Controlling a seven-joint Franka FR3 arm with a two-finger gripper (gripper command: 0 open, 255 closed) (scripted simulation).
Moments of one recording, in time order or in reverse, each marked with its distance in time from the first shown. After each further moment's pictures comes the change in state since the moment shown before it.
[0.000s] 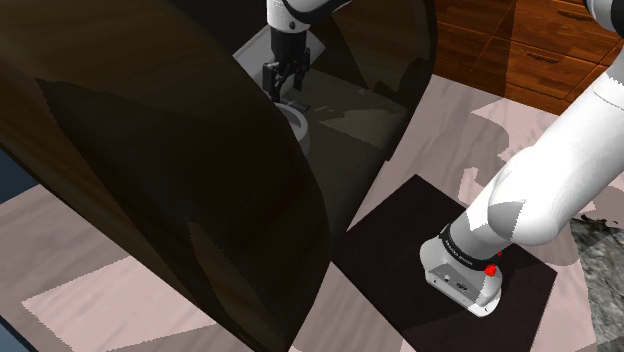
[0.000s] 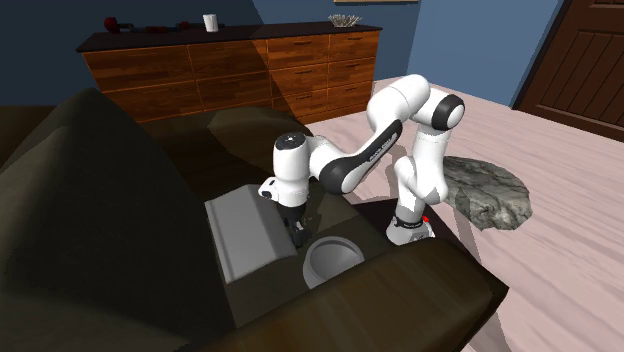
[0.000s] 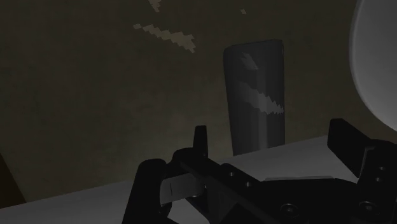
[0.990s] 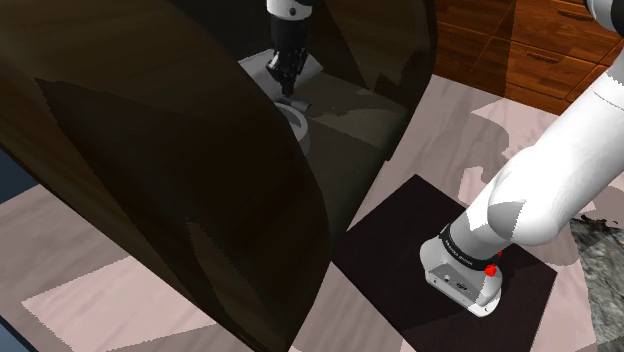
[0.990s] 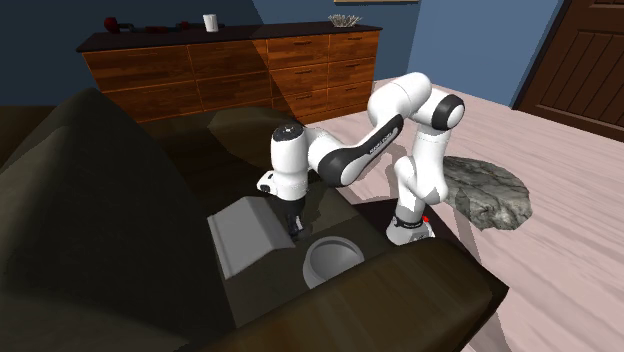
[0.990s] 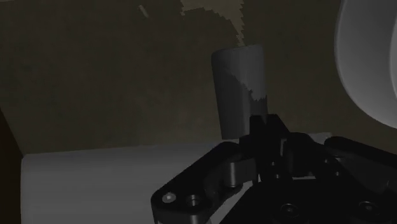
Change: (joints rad) arm -0.003 -0.001 0.000 0.057 0.007 -0.073 -0.006
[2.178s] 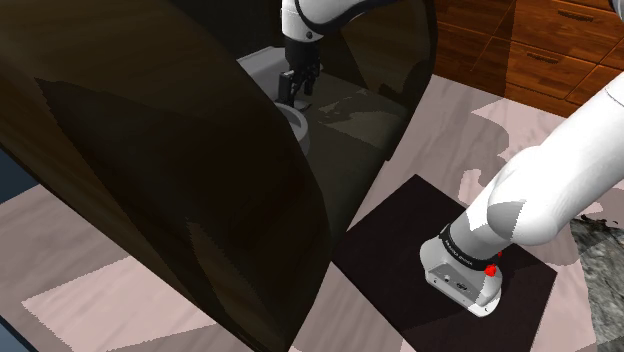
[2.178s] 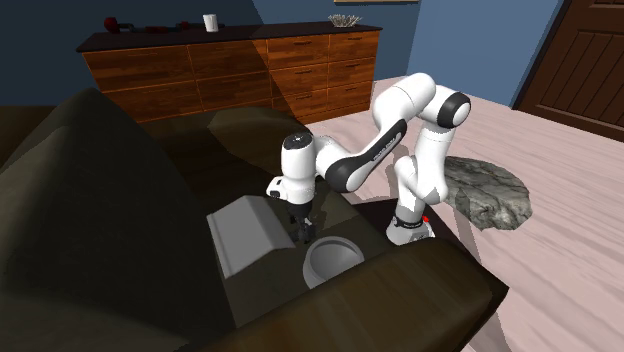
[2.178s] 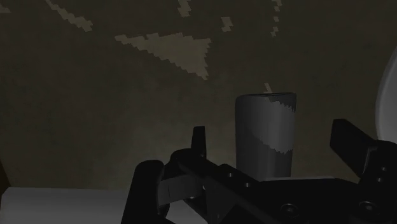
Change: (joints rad) arm -0.011 -0.073 -0.015 -0.173 0.009 0.104 -0.115
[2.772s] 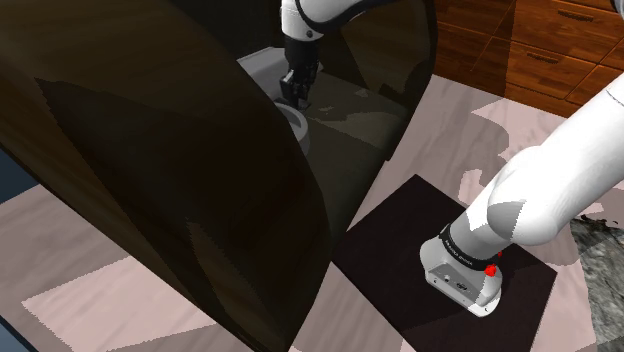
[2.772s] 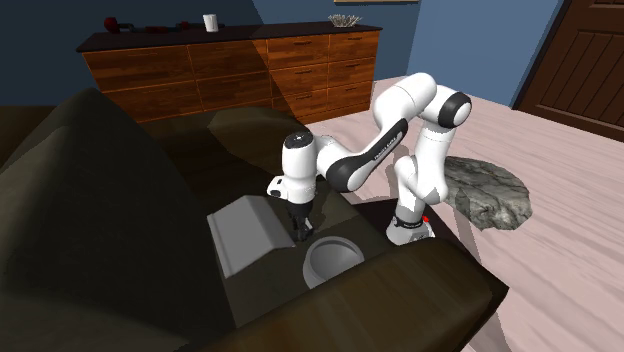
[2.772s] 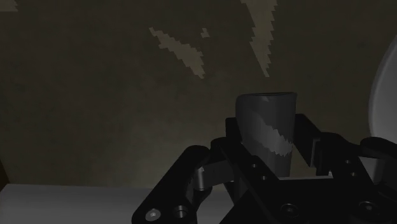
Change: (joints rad) arm 0.002 -0.006 0.002 -0.001 0.004 0.002 -0.001
